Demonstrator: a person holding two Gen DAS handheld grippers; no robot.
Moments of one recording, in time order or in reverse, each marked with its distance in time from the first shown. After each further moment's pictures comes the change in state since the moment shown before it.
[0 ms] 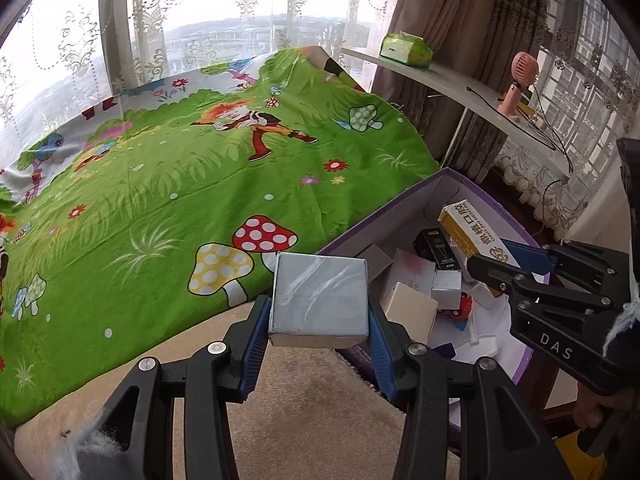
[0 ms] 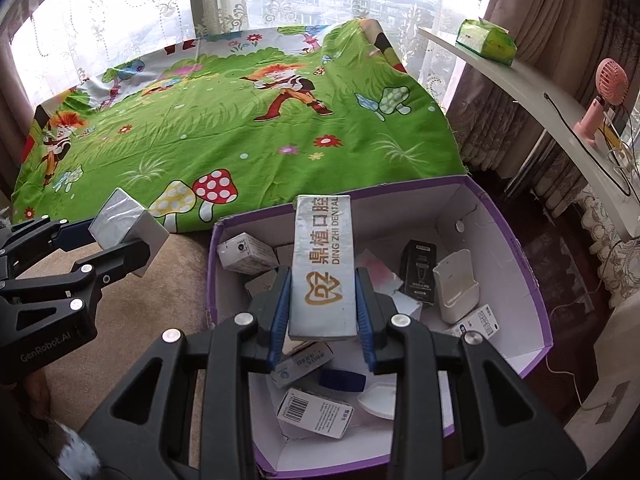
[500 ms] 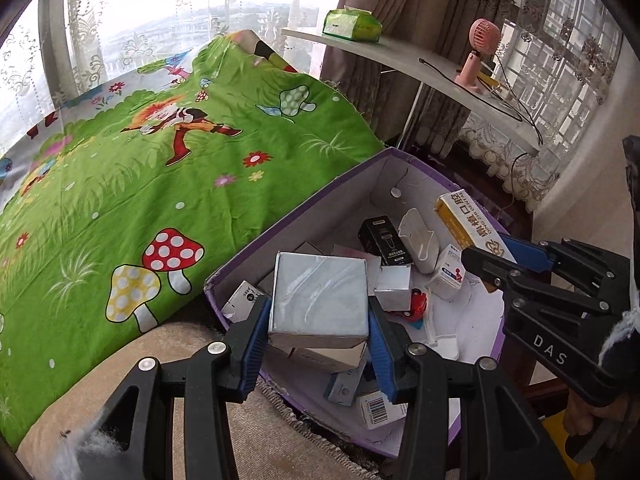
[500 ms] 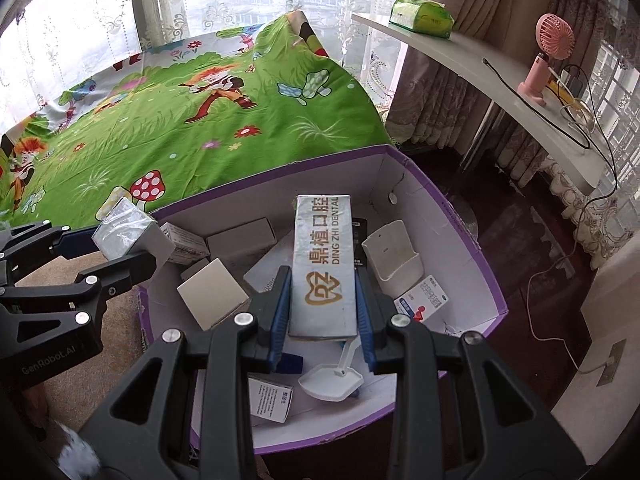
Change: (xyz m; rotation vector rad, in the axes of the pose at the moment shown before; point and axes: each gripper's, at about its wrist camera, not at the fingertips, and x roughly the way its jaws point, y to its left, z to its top) left arm 0.033 -0.053 0.017 0.074 0.066 -0.113; right arm -0.007 -0.056 -0.015 0.116 0.006 -0.106
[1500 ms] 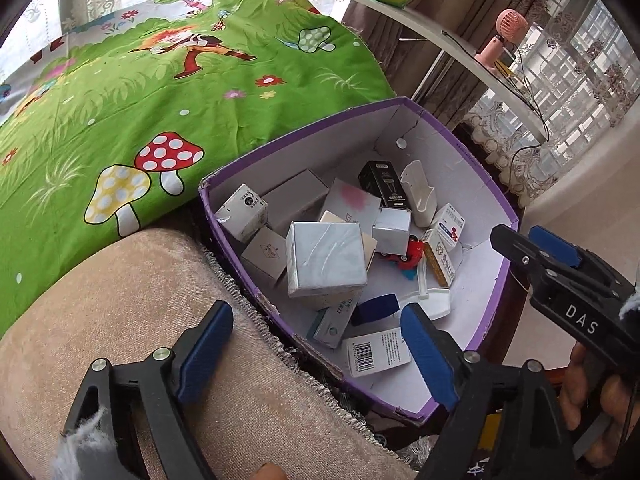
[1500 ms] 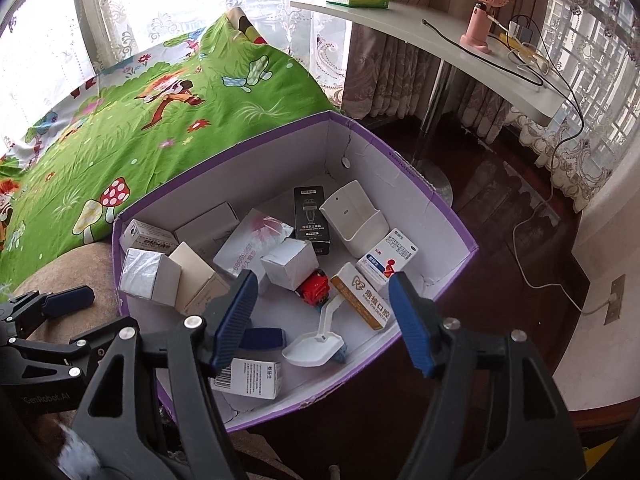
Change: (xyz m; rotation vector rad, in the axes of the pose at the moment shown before) left arm 0.008 0.014 -0.040 -0.133 0.146 -0.065; right arm -0.007 -0.021 -0.026 0.160 0.044 -0.072
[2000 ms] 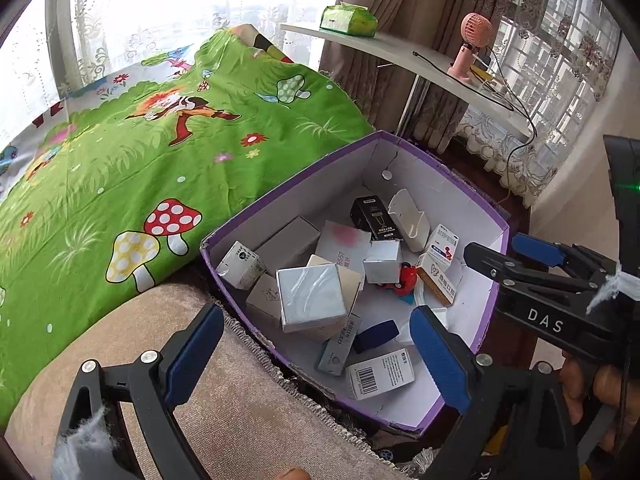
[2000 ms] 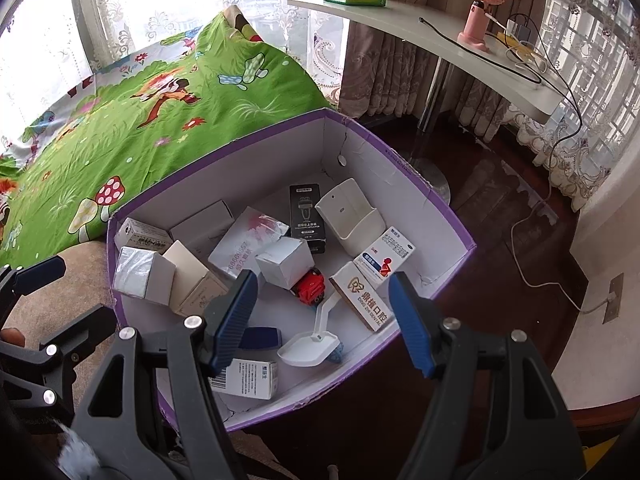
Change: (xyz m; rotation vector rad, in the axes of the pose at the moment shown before) left arm -0.023 -0.025 0.005 0.127 -0.135 0.067; right arm 0.002 -0.004 -0.001 0.006 0.003 -0.005
